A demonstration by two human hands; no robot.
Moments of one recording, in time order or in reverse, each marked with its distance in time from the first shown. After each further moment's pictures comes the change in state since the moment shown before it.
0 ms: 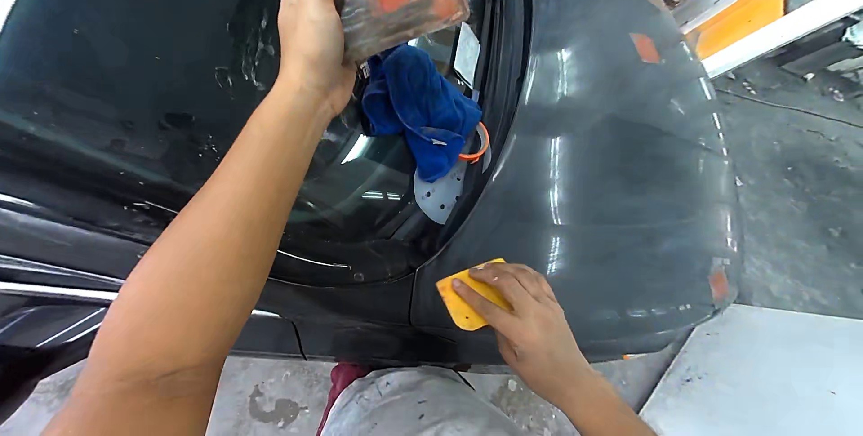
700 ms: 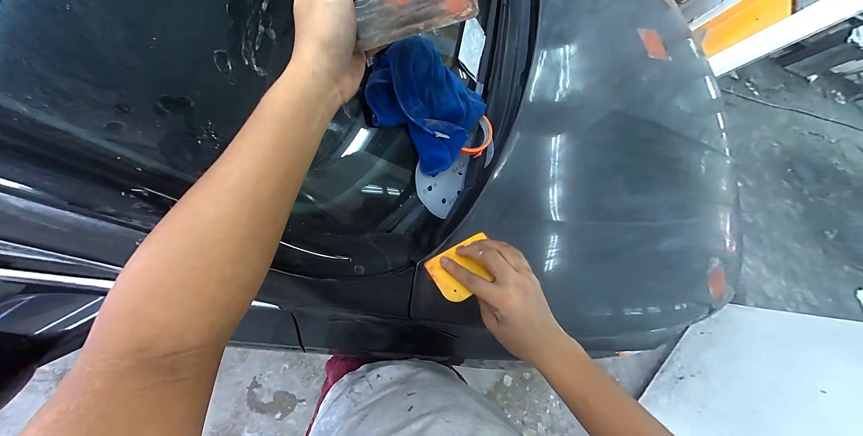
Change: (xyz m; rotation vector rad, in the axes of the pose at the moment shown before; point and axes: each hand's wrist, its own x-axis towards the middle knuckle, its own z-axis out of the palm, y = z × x) left_hand 0.005 -0.008 0.004 -0.029 0.000 -0.081; right_hand 0.015 0.015 0.025 0.031 -0.009 -0.015
